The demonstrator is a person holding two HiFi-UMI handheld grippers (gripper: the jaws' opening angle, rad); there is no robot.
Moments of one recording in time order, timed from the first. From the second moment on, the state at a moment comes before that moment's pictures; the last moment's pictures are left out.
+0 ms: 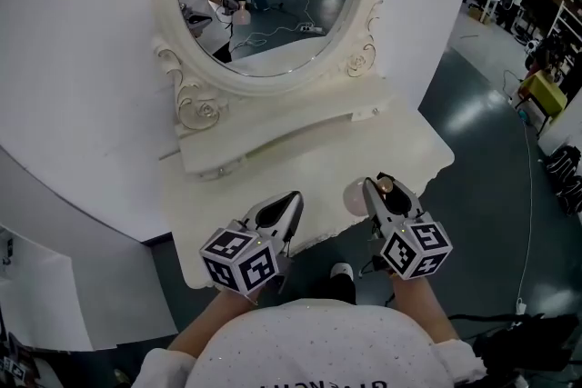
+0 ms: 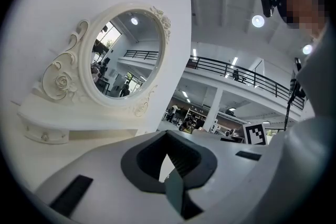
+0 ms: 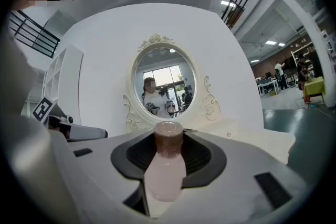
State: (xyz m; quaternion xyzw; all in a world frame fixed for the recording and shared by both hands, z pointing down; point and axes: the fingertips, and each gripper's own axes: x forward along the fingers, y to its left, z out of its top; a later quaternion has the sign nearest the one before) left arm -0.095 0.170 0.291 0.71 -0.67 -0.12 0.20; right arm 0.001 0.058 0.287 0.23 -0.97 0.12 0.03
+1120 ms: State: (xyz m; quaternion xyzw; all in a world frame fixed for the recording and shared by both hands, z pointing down) left arm -0.083 0.189 0.332 0.71 -0.65 -0.12 0.25; right arm 0.017 0.094 0.318 0.24 -0.96 0.12 0.05
